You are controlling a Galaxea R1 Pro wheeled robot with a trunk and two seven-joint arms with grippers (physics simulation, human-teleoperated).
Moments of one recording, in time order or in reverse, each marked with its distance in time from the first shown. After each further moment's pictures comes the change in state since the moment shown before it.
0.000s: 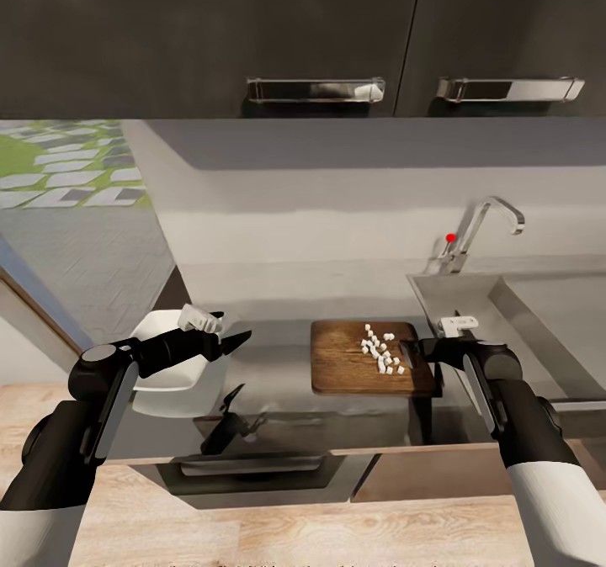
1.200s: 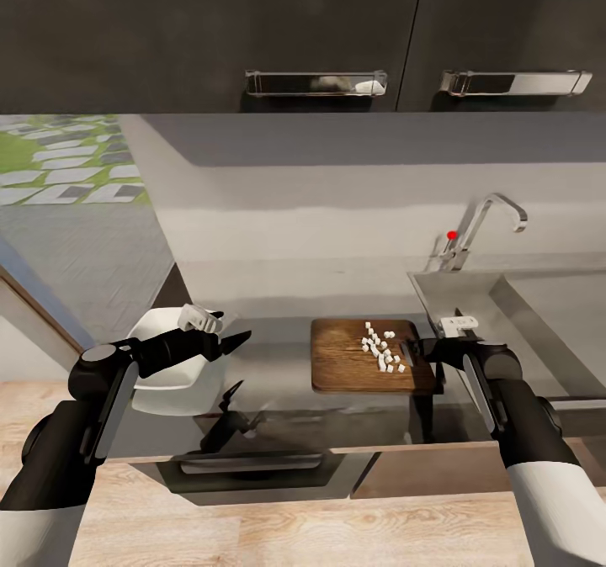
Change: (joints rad) left arm 0.000 0.000 0.000 0.000 0.000 0.000 0.001; right arm 0.000 0.000 0.000 0.000 0.000 0.000 0.000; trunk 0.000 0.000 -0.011
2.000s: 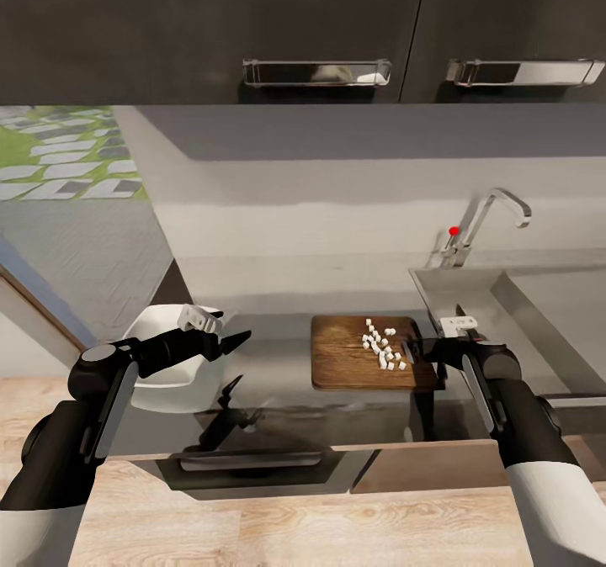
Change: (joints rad) left arm 0.000 0.000 0.001 0.000 0.000 0.000 0.000; right arm 0.000 0.003 0.000 0.000 0.000 0.000 0.000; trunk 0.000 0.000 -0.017
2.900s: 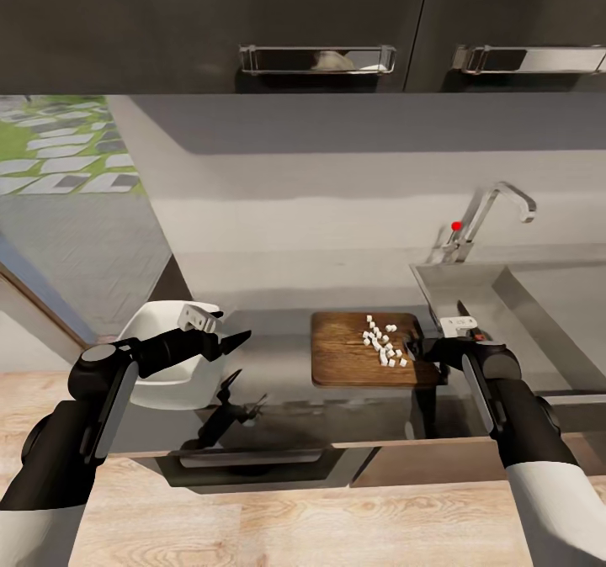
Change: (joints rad) left arm 0.000 0.000 0.000 0.000 0.000 0.000 0.001; right arm 0.000 0.001 0.000 0.000 0.000 0.001 0.000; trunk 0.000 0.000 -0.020
